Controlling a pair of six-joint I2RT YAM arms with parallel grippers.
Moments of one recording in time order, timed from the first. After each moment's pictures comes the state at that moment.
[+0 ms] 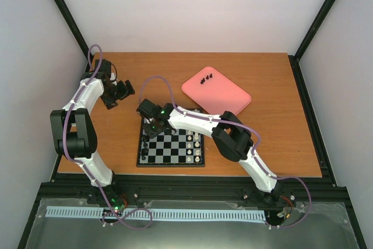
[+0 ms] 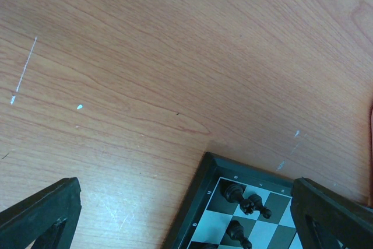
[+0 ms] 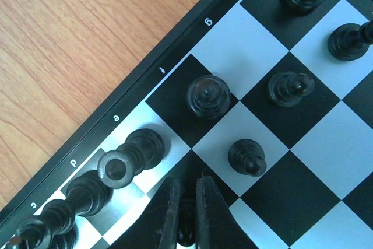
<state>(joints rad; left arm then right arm) 0.08 1.73 1.35 -0.83 0.23 -0.49 1.06 2.28 1.87 -0.69 0.02 0.29</state>
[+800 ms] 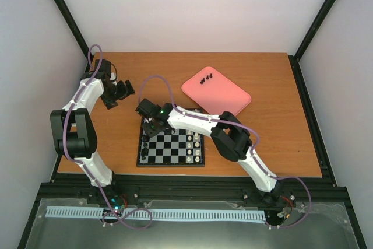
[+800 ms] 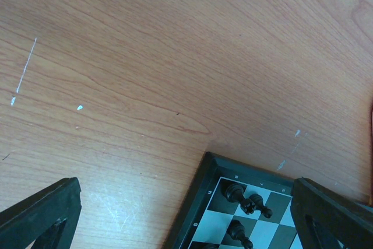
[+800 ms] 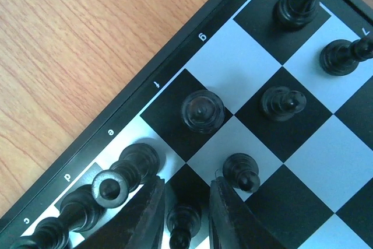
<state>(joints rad) 0.08 1.73 1.35 -0.83 0.23 -0.48 1.06 2.30 1.89 -0.68 0.04 0.29</state>
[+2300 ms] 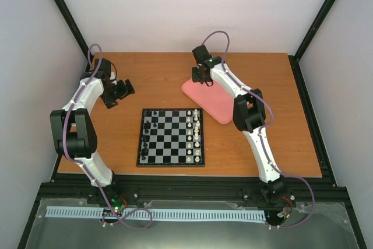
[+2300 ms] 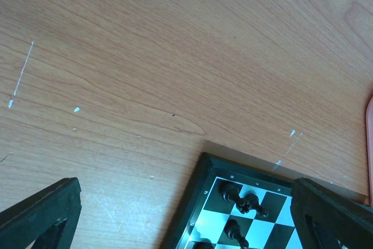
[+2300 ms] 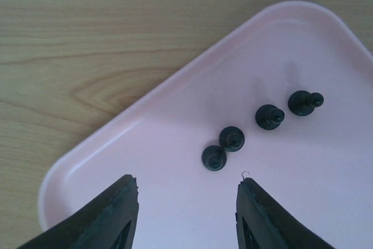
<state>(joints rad) 0.08 1.73 1.36 -0.83 0.24 -0.48 0.48 2.49 2.33 -0.85 0.09 0.33</state>
